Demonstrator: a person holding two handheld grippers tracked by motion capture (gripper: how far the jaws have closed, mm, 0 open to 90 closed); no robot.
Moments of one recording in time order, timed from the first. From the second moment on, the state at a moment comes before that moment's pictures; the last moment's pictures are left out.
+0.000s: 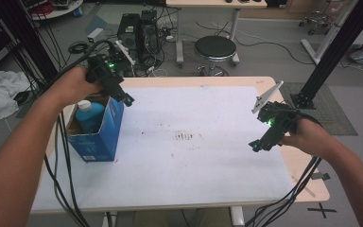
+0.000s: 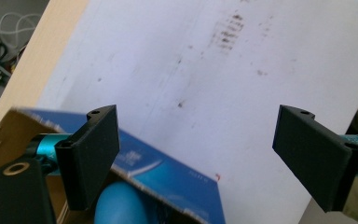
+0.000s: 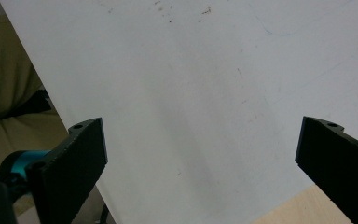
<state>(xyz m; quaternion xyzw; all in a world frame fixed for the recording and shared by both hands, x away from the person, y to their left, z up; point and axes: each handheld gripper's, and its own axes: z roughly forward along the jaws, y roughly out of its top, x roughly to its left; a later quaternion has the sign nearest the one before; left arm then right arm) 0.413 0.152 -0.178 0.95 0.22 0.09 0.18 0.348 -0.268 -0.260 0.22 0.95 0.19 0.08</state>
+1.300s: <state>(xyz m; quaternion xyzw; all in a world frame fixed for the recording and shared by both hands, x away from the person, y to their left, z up) 0.449 0.059 -0.199 0.97 0.12 0.08 0.18 0.358 -0.252 -0.256 0.23 0.95 0.19 0.07</state>
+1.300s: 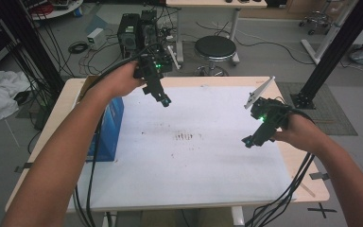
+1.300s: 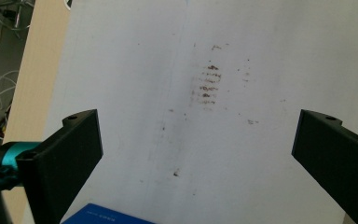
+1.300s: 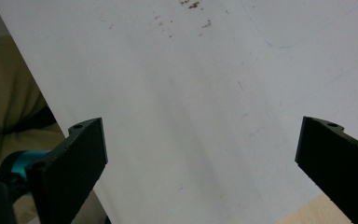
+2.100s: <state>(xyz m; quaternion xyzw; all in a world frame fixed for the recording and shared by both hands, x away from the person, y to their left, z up) 0.443 0.042 -0.207 0.98 0.08 0.07 0.17 0.360 -0.244 -0.256 0.22 0.95 0.19 0.07</state>
